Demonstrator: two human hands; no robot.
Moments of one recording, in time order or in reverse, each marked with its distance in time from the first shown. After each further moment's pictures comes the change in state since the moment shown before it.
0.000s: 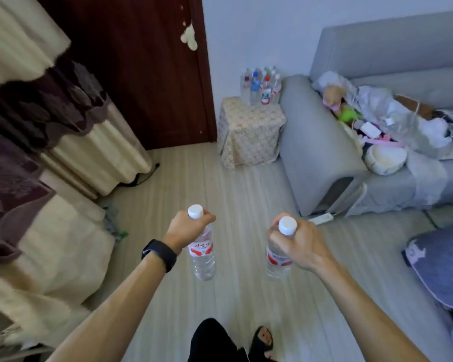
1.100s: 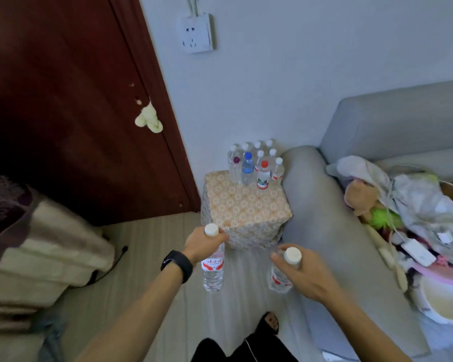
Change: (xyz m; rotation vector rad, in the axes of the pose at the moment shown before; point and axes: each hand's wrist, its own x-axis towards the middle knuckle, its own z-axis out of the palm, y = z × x) left_hand 0.591 0.373 0.052 0.158 -0.134 0.034; right_hand 0.652 -0.027 -0.153 0.102 -0.040 0.019
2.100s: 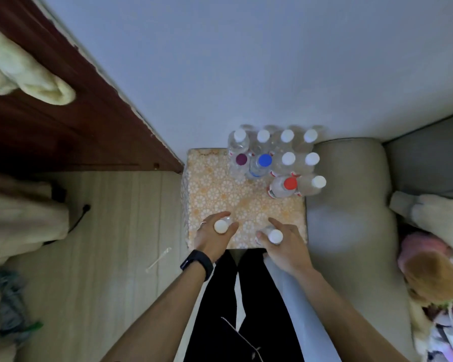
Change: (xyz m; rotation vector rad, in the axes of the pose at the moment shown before) left_hand 0.391 -0.006 0.083 -0.189 -0.025 -0.254; right_hand 0.440 0.092 0.064 -0.271 -0.311 0.403
